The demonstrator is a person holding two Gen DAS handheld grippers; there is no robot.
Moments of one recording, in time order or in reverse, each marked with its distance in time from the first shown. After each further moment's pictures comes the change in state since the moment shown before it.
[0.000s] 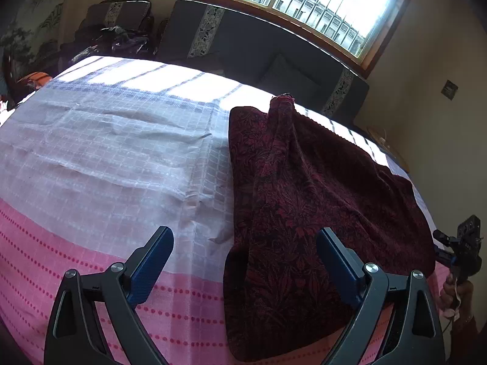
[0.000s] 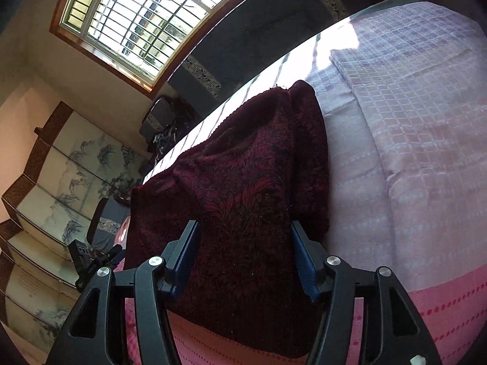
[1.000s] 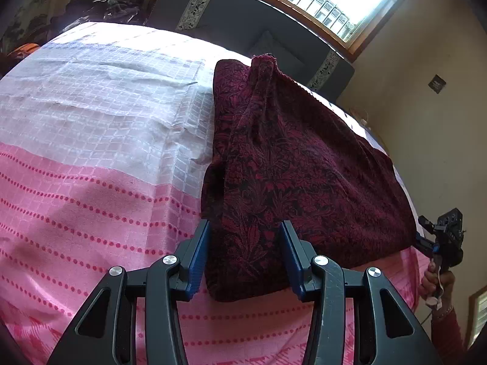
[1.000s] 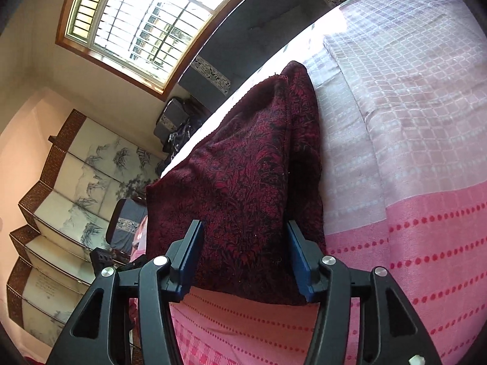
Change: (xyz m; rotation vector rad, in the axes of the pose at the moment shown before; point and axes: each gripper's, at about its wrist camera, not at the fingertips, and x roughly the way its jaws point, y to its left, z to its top) left arm -0.020 -0.006 -0.043 -0.016 0.106 -0.077; right arm -0.032 -0.015 -0.046 0.054 0.002 0.097
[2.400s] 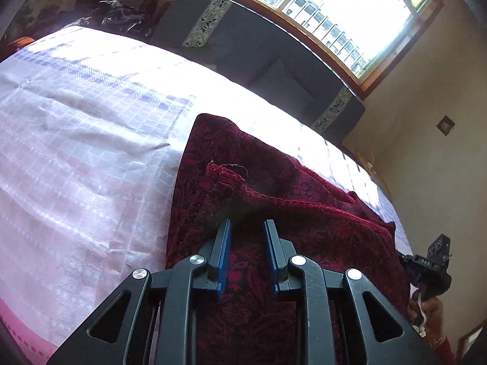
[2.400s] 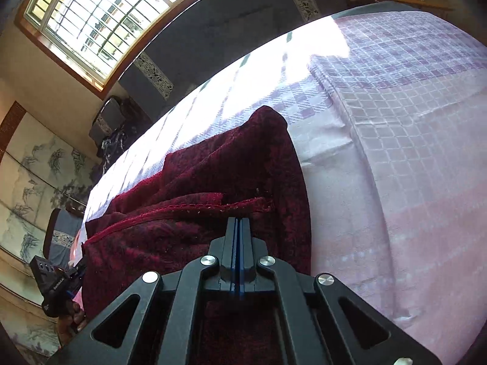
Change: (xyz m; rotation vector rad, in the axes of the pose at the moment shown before) left arm 0.095 0.009 0.091 -0.123 -0.144 -0.033; right arm 0.098 -0.013 0.110 0.003 -0.029 -0.300
